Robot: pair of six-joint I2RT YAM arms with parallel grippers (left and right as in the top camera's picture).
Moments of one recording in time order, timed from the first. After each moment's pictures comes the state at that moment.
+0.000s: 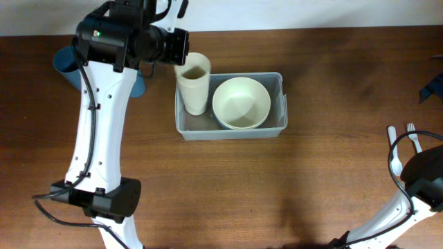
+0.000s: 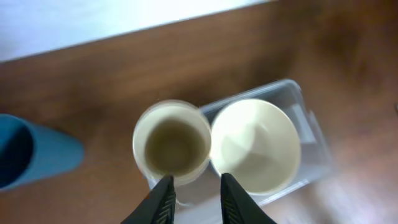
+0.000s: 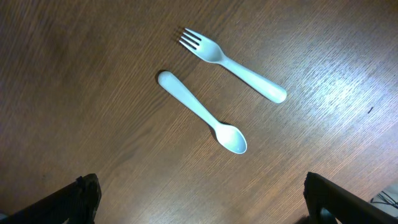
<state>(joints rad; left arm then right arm) -0.25 2.01 2.52 -1.40 0.17 -0.02 -0.65 2.19 2.37 -1.66 0.05 0.29</state>
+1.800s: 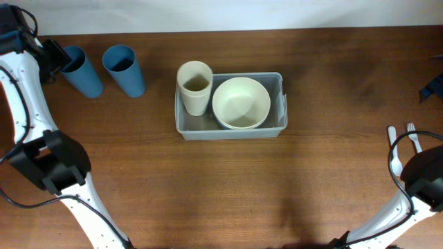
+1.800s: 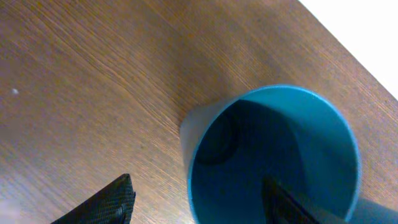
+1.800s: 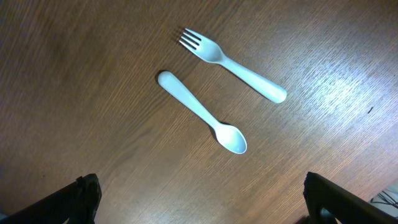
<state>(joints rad) 0.39 2.40 2.52 -1.22 0.04 -0.33 -0.65 2.19 2.37 -1.66 0.05 0.29</state>
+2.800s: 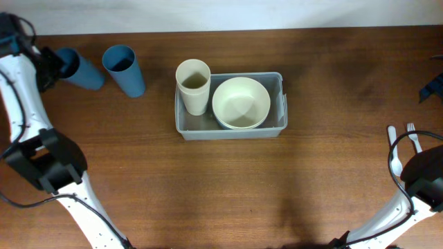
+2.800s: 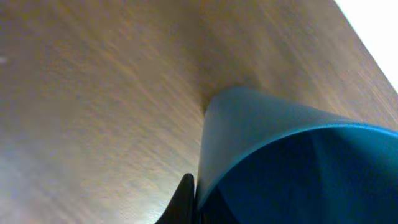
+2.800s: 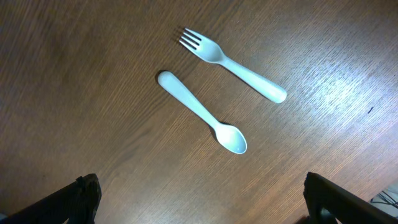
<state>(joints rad) 0.44 2.43 2.52 -1.26 0.09 -0.40 -0.65 2.19 2.37 -1.66 0.05 0.29</state>
